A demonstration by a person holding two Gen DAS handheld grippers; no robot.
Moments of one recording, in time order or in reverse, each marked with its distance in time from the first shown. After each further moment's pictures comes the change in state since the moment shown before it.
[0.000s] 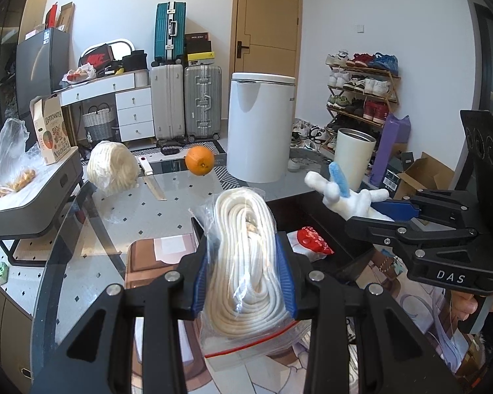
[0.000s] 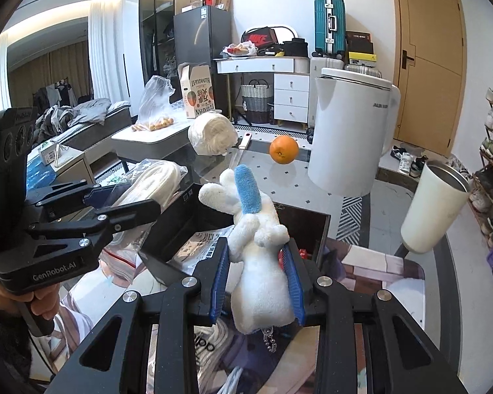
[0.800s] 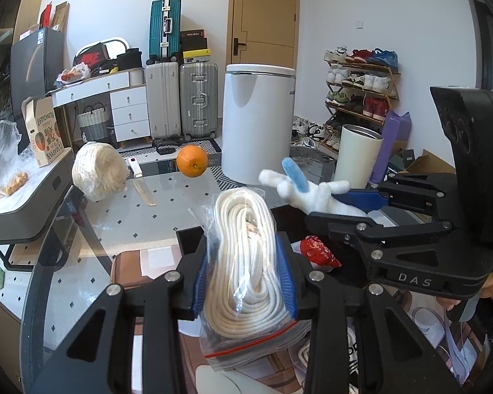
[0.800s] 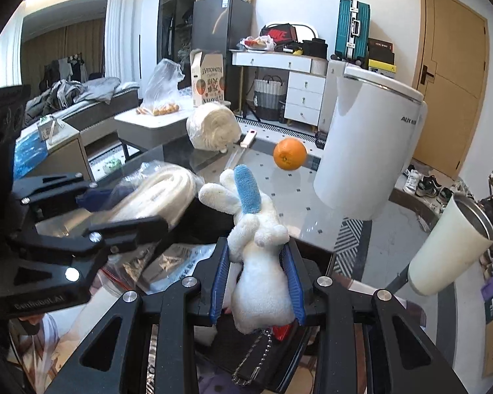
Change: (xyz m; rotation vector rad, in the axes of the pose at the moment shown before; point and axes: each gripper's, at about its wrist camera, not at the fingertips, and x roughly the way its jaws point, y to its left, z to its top) left arm 0.030 -0.003 0.009 0.009 0.006 -0.013; right arm 0.057 -0.006 0.028 -0.120 0.022 0.004
